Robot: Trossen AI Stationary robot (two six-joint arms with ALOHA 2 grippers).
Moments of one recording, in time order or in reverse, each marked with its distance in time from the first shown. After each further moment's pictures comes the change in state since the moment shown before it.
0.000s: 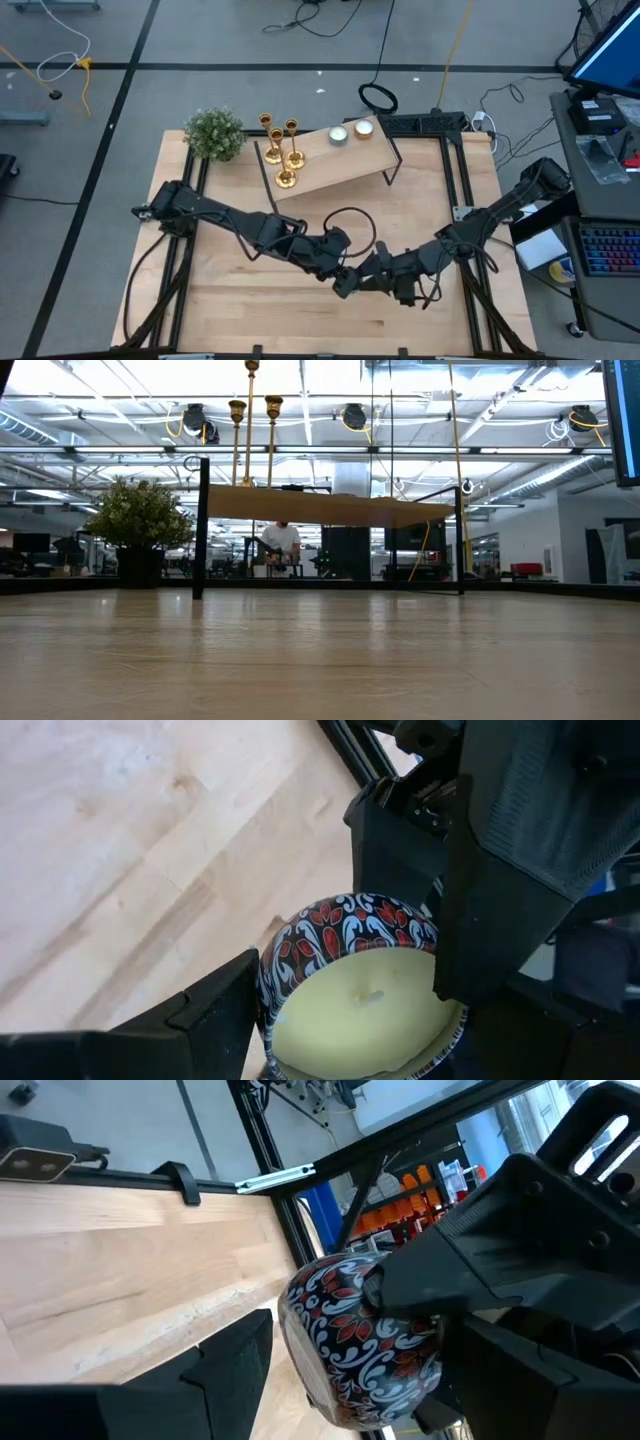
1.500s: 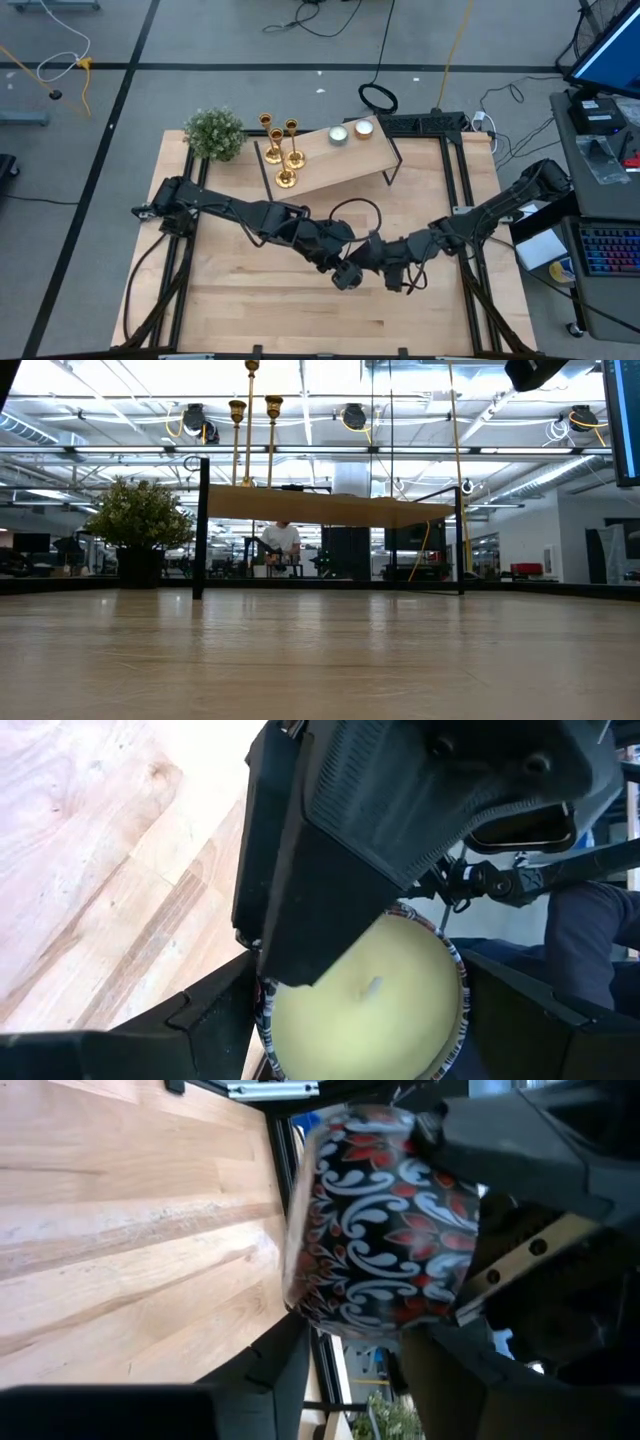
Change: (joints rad) left arm 0.071 0.000 0.000 -0.009 0.164 0.095; right arm -0.102 0.002 -0.001 -0.031 0.028 -0.212
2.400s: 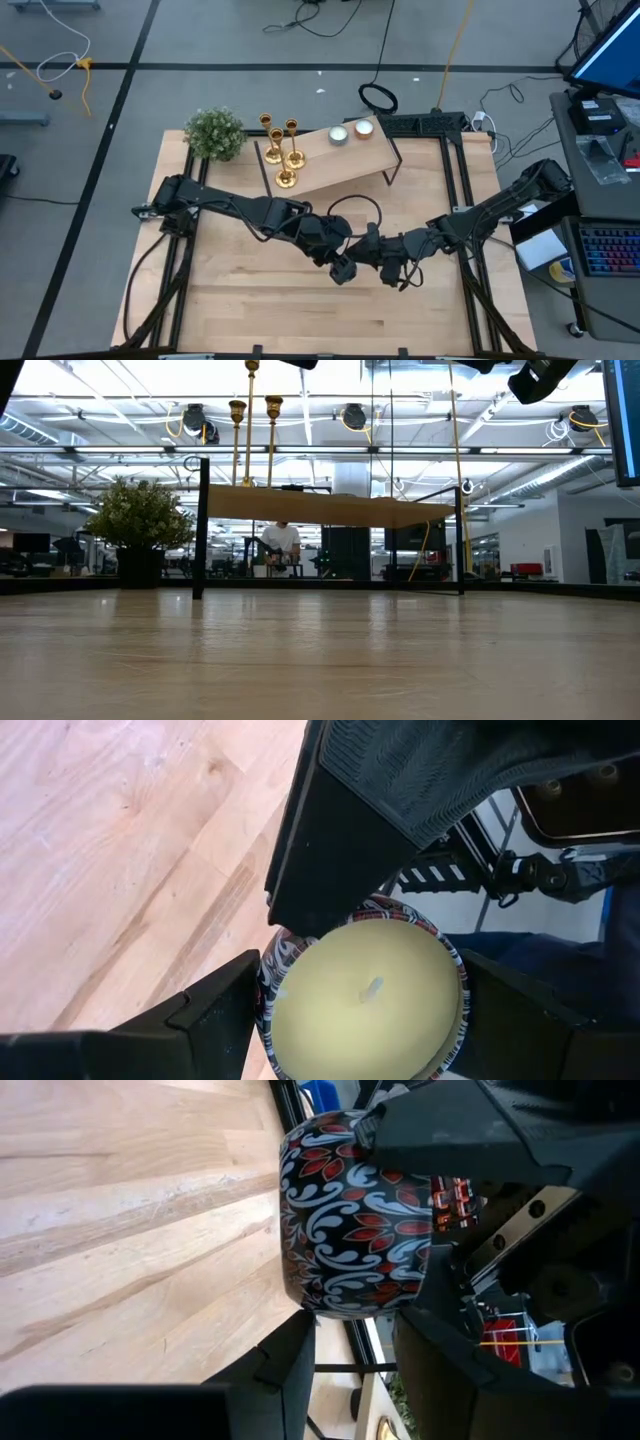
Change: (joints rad) left arm 0.032 0.000 0.000 -0.101 -0.014 0.053; right arm -0.013 -0.001 0.000 -0.072 0.045 0.138
